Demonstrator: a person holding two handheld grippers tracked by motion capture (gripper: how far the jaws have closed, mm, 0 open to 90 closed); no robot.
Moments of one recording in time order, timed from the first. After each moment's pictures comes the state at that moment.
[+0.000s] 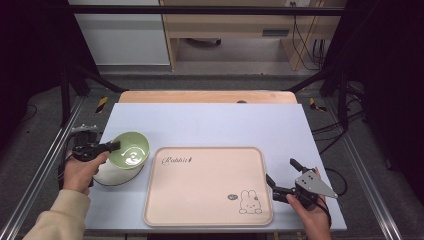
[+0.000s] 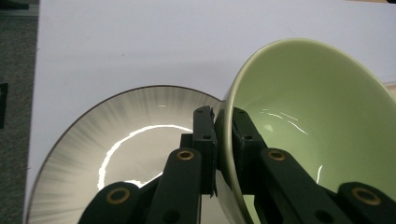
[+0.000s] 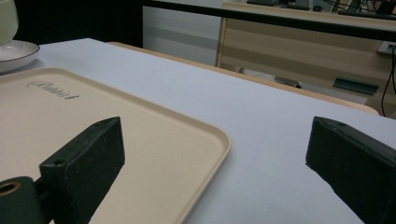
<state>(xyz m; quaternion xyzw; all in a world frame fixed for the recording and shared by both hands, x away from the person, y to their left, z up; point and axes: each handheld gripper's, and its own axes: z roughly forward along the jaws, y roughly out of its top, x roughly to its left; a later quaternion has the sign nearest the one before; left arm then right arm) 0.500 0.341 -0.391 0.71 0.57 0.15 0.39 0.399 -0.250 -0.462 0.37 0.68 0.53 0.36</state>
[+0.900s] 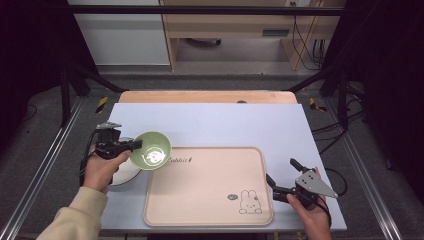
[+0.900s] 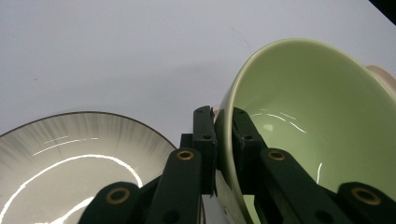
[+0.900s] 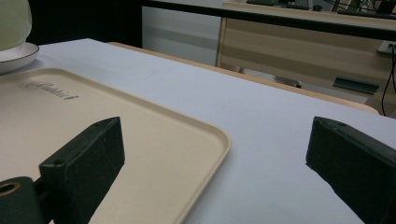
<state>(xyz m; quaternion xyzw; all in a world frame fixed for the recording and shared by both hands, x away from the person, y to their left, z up) 0.503 0.282 -0.381 0.74 0.52 0.13 0.40 0.399 -0.250 -0.462 0.37 0.68 0.53 0.35</state>
